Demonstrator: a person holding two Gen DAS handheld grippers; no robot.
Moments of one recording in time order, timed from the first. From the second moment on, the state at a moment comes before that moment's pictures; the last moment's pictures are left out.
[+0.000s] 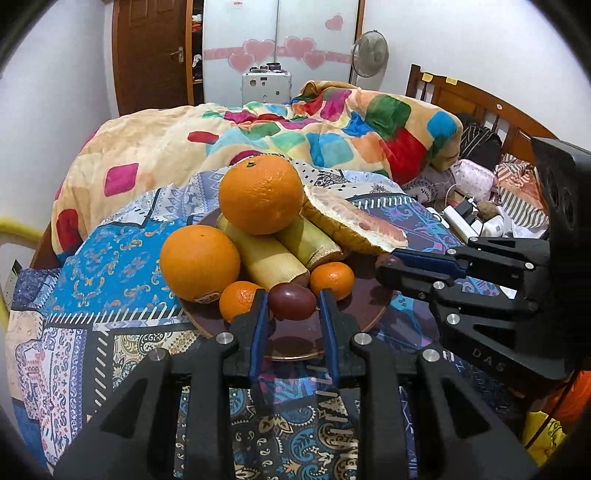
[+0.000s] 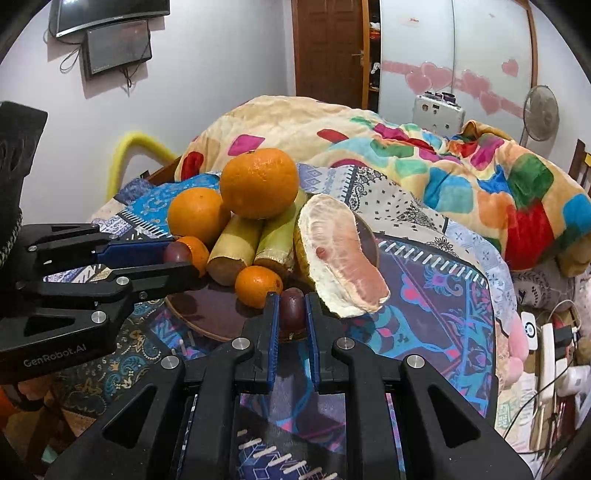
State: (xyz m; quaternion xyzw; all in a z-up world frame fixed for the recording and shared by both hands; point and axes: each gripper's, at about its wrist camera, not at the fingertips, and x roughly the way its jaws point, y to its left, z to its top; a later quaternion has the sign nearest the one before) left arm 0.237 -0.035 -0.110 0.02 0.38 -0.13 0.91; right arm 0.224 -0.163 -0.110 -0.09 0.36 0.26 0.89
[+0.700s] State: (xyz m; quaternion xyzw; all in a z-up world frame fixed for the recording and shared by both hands) left arm 0.203 -0.017 -0.075 -0.01 0.34 -0.13 0.93; right arm 0.202 -0.171 -0.079 -0.07 0.33 0.26 0.91
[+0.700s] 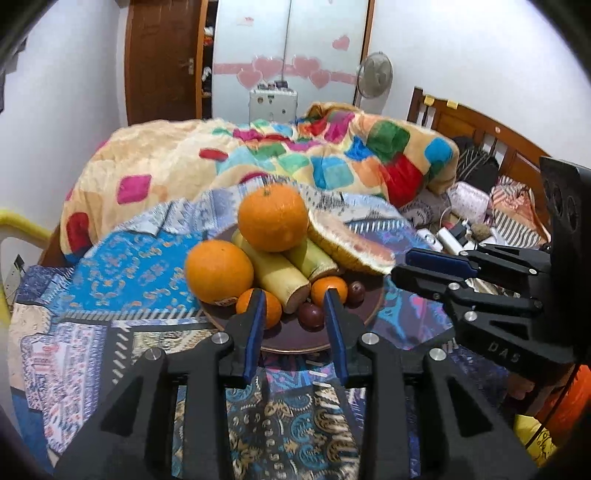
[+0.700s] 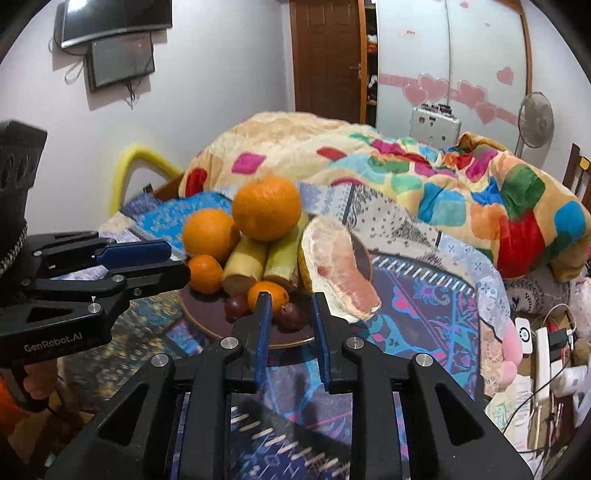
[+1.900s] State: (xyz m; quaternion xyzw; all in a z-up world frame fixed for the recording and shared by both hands) left arm -0.060 -0.020 0.064 -0.01 0.06 -0.03 1.00; right arm -0.026 -0.213 0.063 0.00 0.04 0.20 0.98
